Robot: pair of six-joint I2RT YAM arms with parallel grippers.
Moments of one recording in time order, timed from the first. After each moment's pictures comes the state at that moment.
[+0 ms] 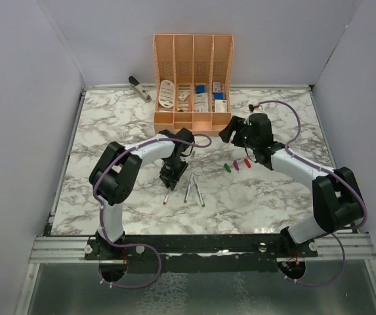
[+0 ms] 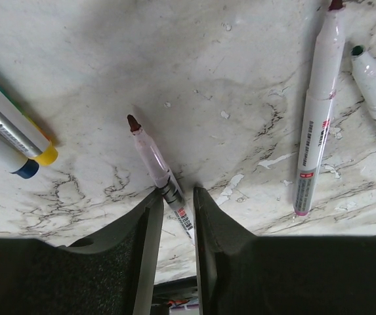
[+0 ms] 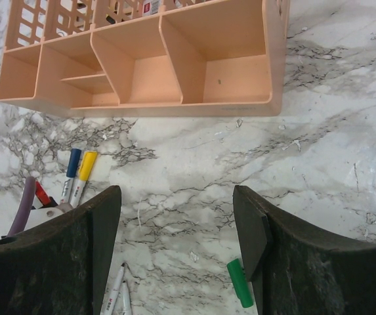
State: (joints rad) left arm -0.63 1.93 1.30 -0.95 0.10 -0.15; right arm 0.39 1.52 0.88 0.17 -0.01 0.54
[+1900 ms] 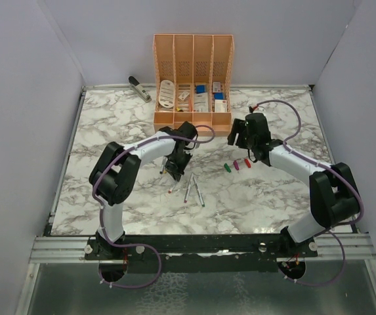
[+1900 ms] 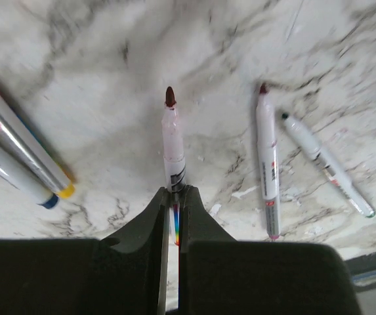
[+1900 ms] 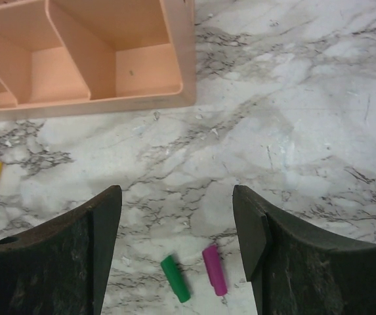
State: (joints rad) left arm -0.63 1.93 1.34 -0.88 0.10 -0.16; right arm 0.39 1.56 0.94 0.02 0.17 0.45
